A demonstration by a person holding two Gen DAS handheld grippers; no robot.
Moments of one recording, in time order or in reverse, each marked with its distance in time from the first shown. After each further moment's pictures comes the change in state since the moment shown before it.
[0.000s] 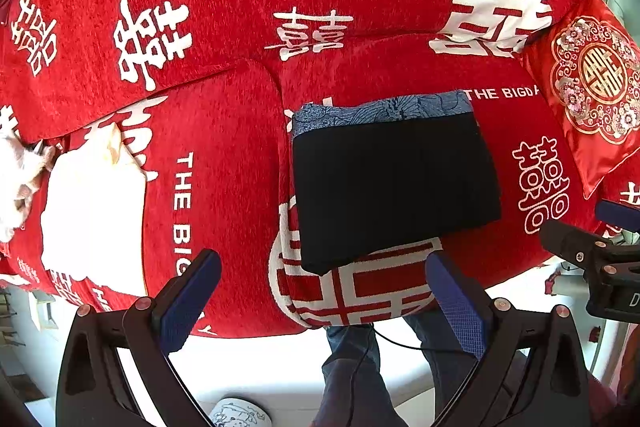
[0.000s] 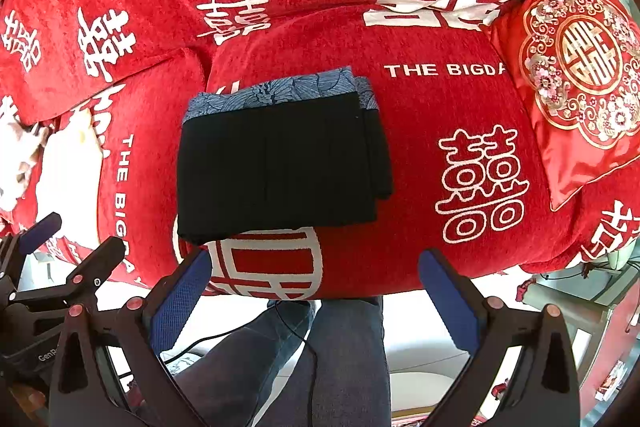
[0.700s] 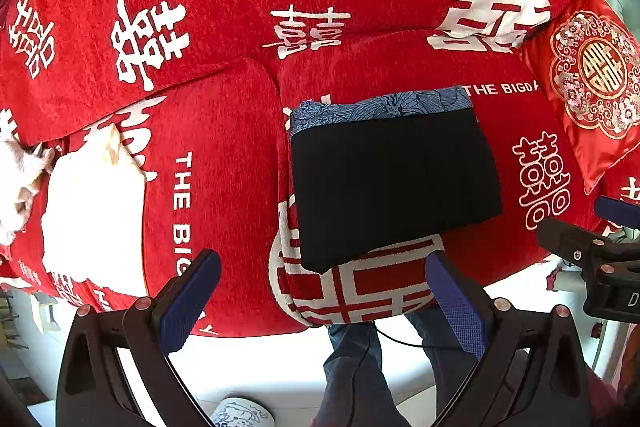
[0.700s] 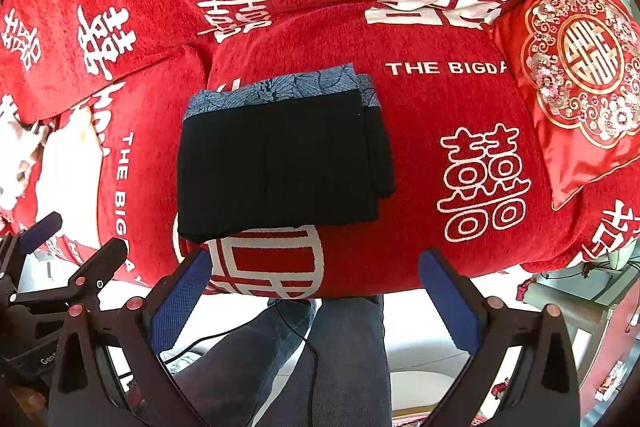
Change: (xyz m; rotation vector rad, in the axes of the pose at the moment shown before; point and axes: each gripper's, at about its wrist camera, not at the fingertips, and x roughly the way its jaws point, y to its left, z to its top) left arm 0.002 0.000 -0.005 0.012 0.001 0.002; right arm 0.001 0.002 -0.002 0.004 0.000 -0.001
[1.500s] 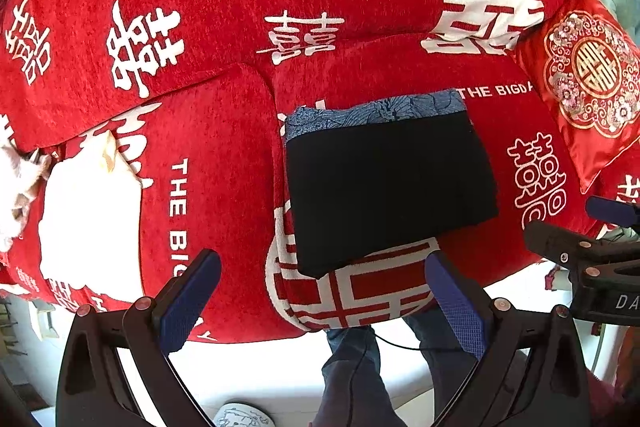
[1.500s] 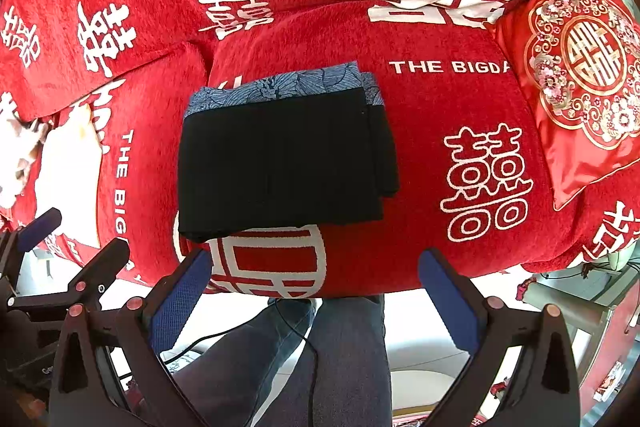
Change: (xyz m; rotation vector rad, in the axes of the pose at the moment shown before) left arm -0.002 0.003 0.006 0.026 -0.013 -0.025; right arm 0.002 0.004 -0.002 0.003 0.001 -0.002
